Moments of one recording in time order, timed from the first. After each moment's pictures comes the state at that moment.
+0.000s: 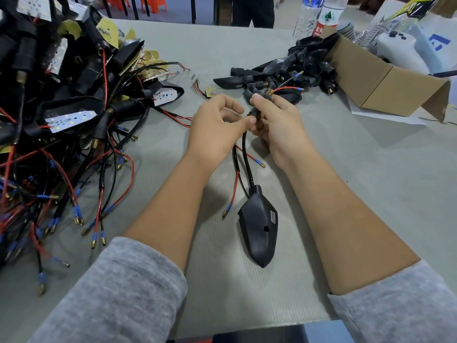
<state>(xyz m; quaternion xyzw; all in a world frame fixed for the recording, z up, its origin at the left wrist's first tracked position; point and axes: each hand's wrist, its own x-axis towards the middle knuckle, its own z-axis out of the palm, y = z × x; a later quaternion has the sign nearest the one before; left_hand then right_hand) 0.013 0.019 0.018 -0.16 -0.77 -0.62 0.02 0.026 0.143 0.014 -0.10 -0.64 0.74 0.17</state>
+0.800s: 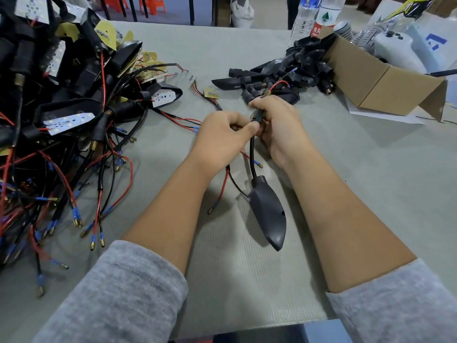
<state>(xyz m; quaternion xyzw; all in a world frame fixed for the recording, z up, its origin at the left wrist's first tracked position) 0.014 0.022 0.014 -0.23 -0.81 -0.54 -0.02 0.024 0.149 0.012 -0.12 -0.63 0.75 0.17</state>
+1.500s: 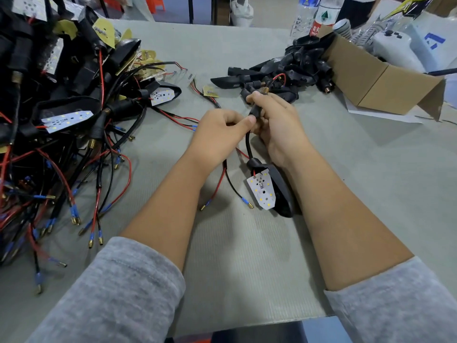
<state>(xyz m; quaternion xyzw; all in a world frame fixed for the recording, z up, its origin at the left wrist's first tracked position) 0.011 0.020 0.015 -0.21 -0.80 -0.56 -0.05 0.027 0.146 0.015 -0.11 -0.62 0.76 0.16</state>
